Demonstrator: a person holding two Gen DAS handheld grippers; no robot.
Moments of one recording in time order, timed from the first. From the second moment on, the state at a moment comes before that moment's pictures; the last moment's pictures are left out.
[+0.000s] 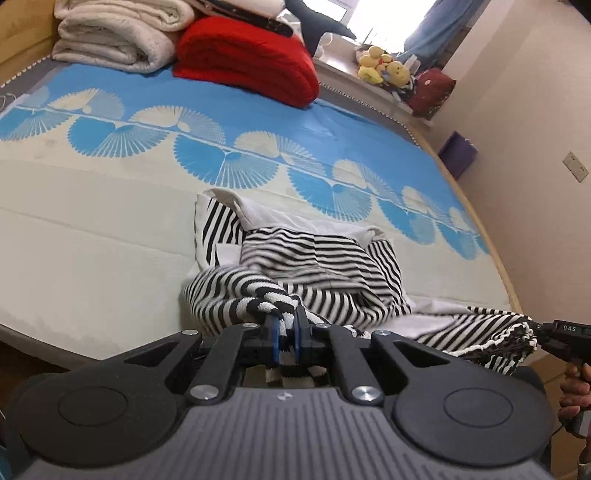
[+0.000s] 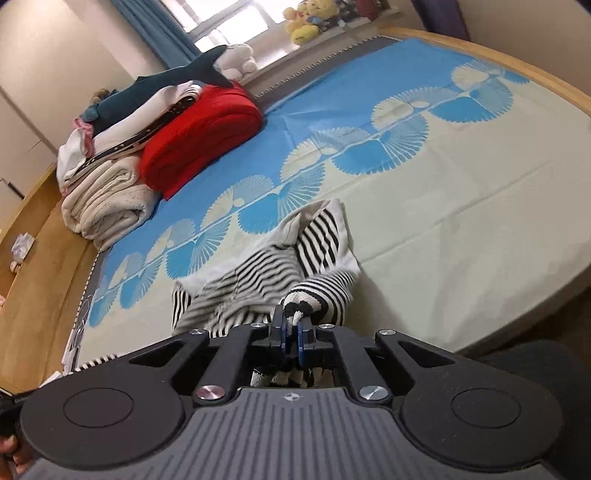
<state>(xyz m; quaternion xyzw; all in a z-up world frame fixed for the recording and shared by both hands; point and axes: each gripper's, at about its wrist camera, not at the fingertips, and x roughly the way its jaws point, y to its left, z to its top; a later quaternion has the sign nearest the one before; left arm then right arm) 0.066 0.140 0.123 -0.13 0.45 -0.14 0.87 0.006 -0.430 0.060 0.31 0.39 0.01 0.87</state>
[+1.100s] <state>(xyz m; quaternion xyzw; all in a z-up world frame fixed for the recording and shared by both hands) 0.316 0.107 -0.040 -0.08 0.50 -0.12 0.85 0.274 -0.363 -0.091 0.08 0.43 0.07 0.90</state>
